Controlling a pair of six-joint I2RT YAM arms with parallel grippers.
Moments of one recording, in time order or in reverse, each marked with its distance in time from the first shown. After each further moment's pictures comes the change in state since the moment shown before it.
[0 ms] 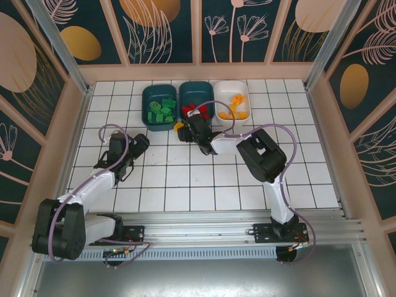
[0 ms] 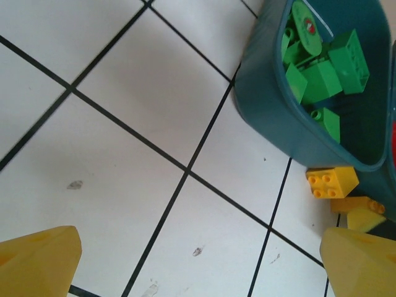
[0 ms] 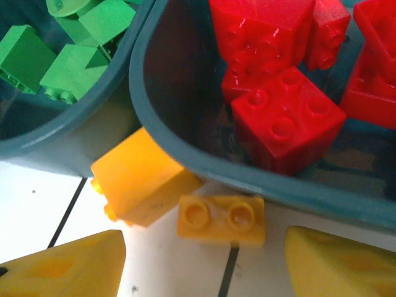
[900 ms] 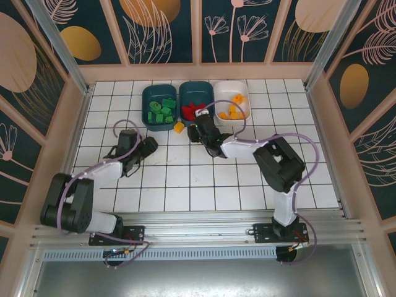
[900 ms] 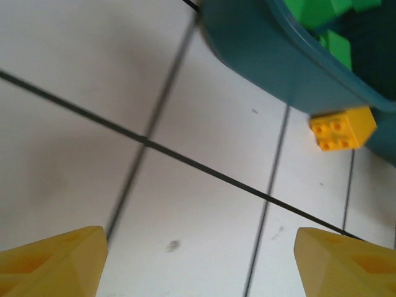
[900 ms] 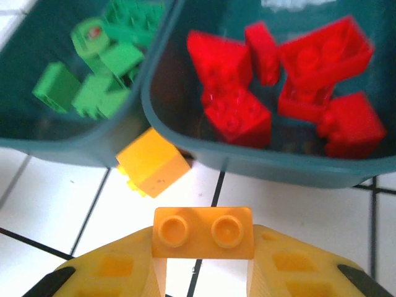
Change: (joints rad) left arm -0.056 0.259 0.082 0.089 0.149 0.097; right arm -0.002 -0.260 -0.187 -0.015 0.033 0.027
